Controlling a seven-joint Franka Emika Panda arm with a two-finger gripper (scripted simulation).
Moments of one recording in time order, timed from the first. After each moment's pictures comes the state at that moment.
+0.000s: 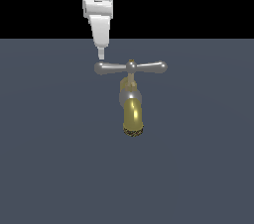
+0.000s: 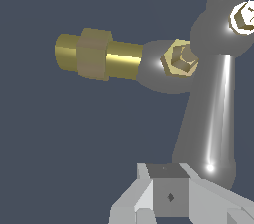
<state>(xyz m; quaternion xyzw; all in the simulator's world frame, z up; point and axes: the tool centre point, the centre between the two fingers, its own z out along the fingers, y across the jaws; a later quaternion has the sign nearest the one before) 0.054 0.088 0.230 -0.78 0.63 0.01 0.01</state>
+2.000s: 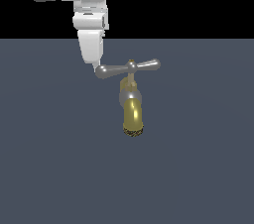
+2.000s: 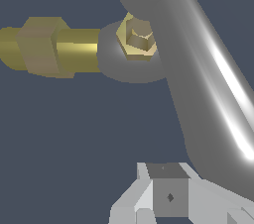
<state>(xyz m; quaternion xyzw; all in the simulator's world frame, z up) 0.007 0.095 0.197 -0.74 0.67 0.00 0.00</state>
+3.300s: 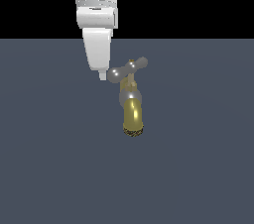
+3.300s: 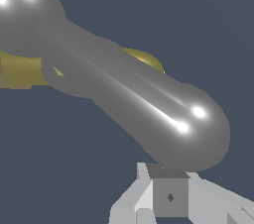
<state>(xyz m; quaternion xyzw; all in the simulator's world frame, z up) -0.062 0.065 0.198 -0.75 0.66 0.00 0.00</state>
